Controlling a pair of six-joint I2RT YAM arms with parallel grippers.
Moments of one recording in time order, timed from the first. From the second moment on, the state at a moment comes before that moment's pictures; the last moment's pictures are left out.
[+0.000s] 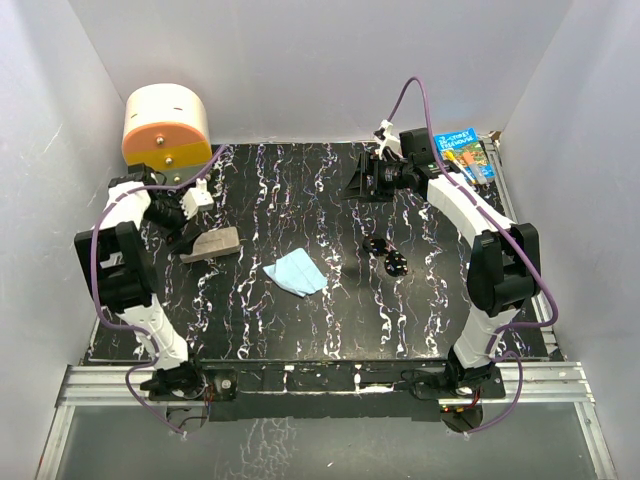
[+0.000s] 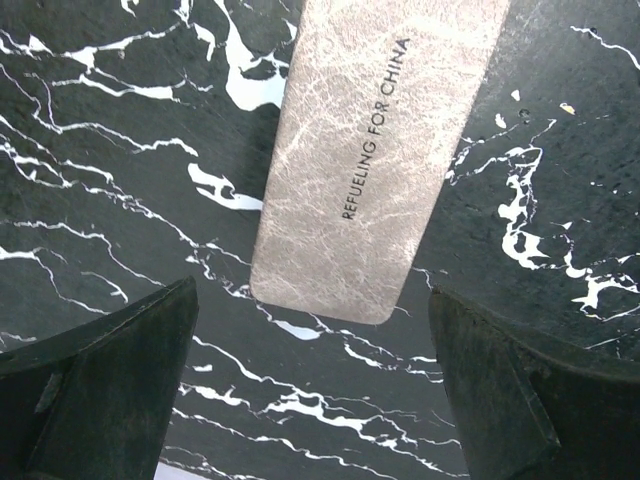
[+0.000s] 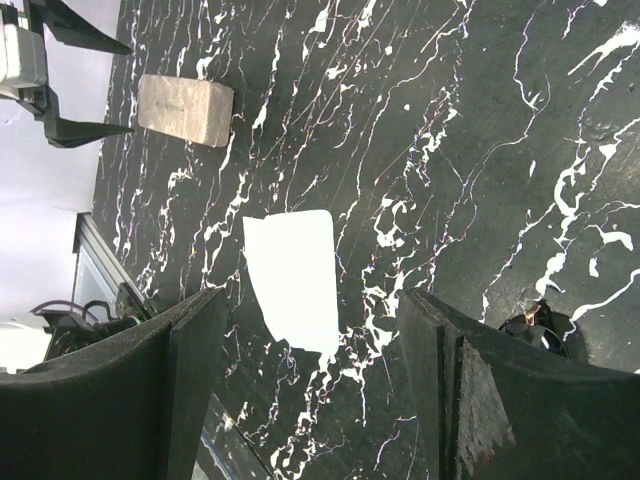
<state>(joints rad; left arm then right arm) 0.26 1.84 1.41 -1.01 0.42 1.33 0.24 1.79 1.48 -0.42 -0.69 0.35</state>
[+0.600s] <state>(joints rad) 0.25 1.98 1.55 -1.18 0.49 1.47 0.24 1.82 1.48 -0.42 -0.69 0.36</state>
